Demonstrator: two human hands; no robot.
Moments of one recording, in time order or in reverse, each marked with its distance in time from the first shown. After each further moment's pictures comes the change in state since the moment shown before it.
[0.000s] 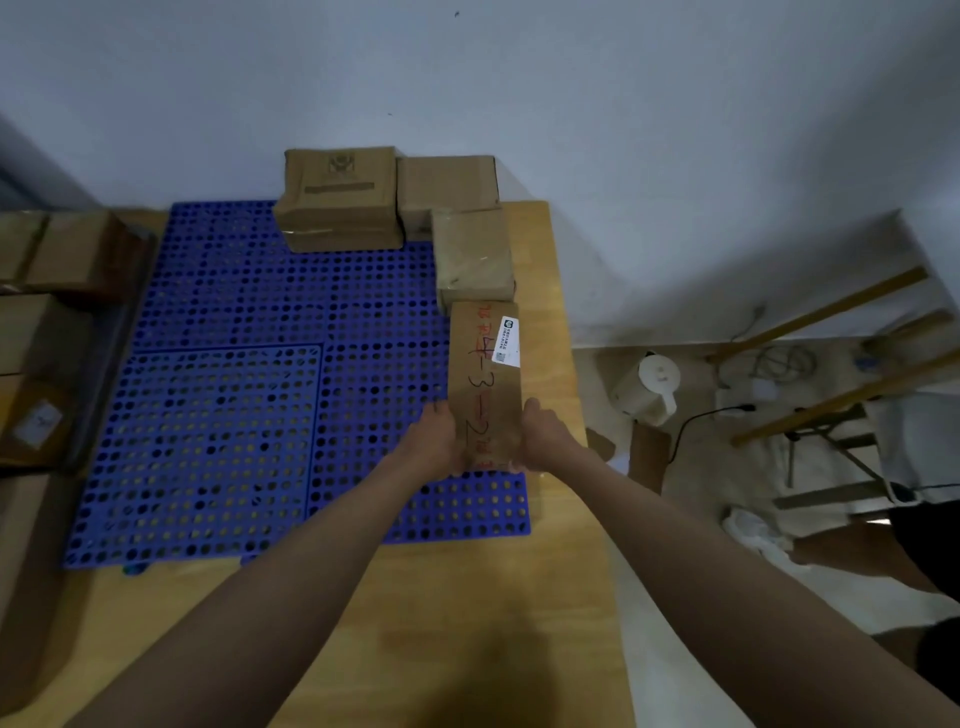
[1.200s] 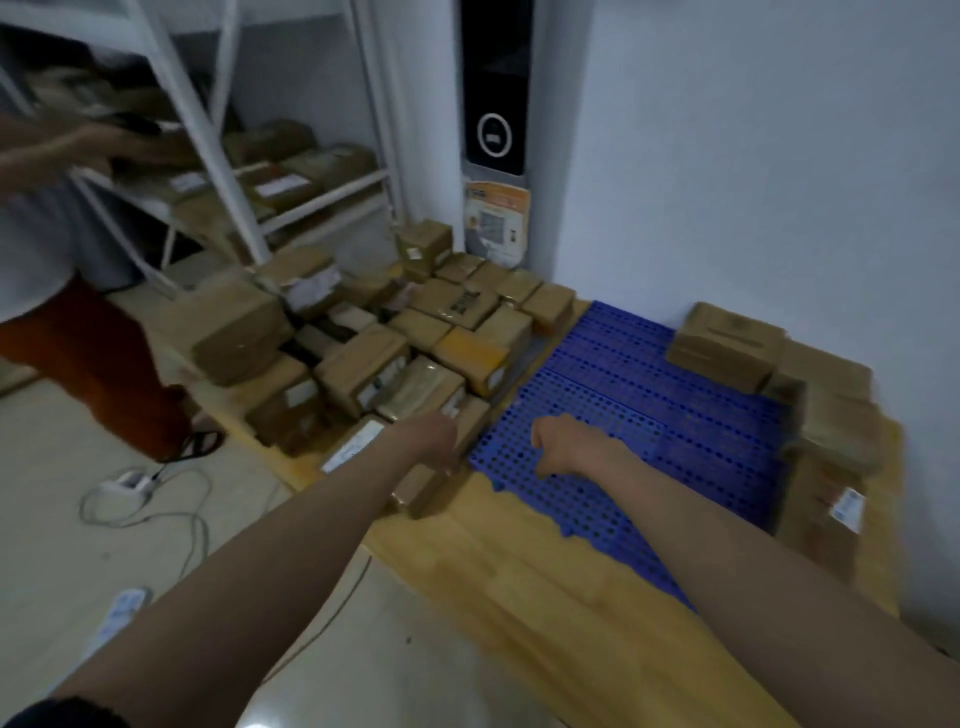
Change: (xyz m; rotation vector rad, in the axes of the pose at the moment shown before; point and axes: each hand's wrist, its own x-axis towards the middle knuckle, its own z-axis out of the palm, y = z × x) left_hand -0.332 -0.374 -0.079 0.072 0.231 -0.308; right_hand -0.246 -0.360 0.141 -0.813 -0.064 -0.701
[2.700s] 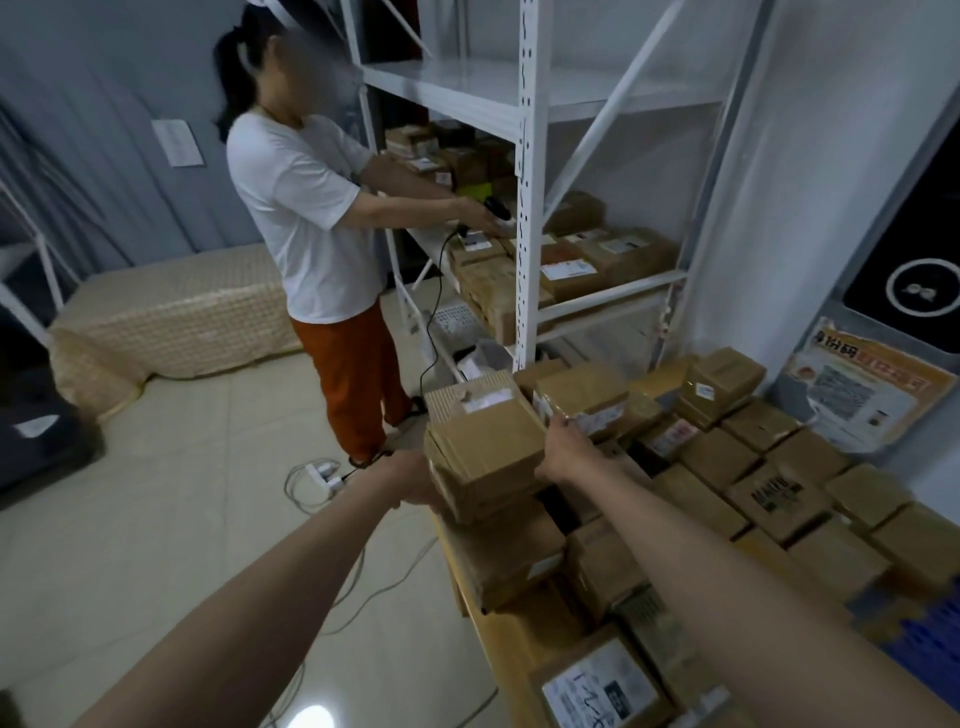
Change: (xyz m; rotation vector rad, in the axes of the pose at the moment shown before) left_hand 0.005 -0.443 -0.033 -0.522 0.058 -0.597; right_hand 0.295 -0.386 -0.135 0.112 0.193 -0.250
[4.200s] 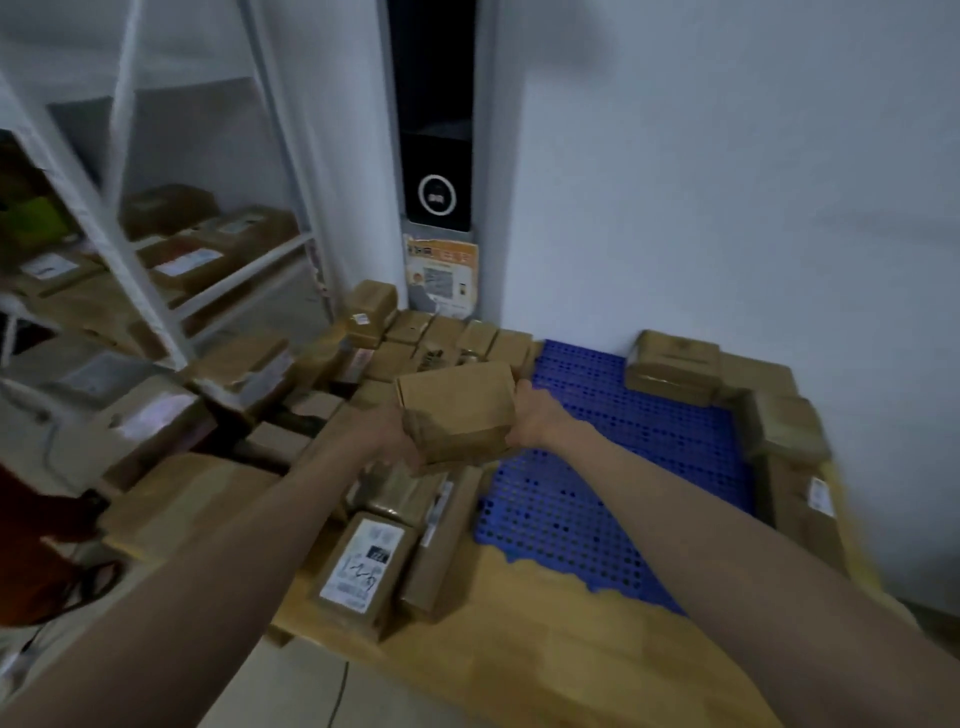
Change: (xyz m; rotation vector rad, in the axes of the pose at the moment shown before) left_hand -0.129 0.274 0.101 0.073 -0.046 0.599; right_hand -0.282 0.248 -0.030 0.200 0.200 0.520
